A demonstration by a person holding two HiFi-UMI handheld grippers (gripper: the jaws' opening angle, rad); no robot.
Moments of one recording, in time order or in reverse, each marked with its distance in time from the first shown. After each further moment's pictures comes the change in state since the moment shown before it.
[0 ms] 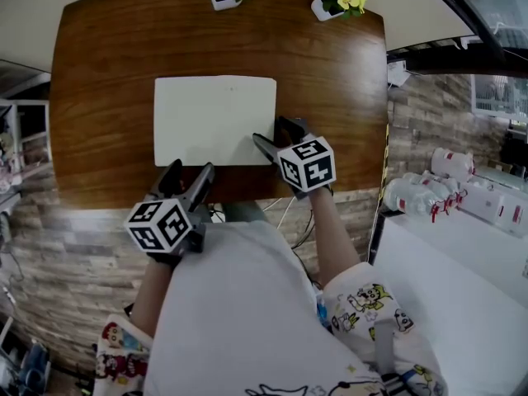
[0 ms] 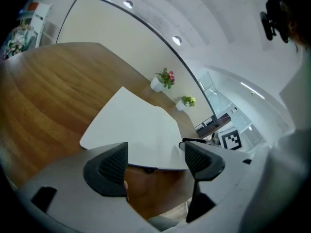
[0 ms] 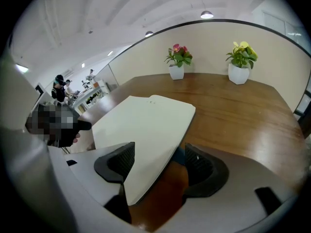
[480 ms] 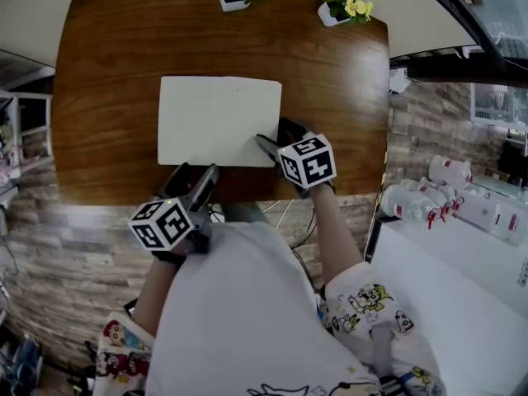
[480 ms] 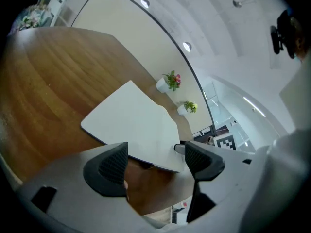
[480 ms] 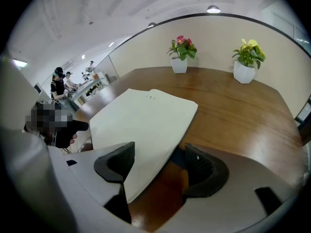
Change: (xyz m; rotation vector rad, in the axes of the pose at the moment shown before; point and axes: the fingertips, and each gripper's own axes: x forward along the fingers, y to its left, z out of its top) left arm 0.001 0.003 -0.010 -0.160 -0.027 -0.042; right arm 0.008 -0.003 -0.003 -0.043 0.092 -0.008
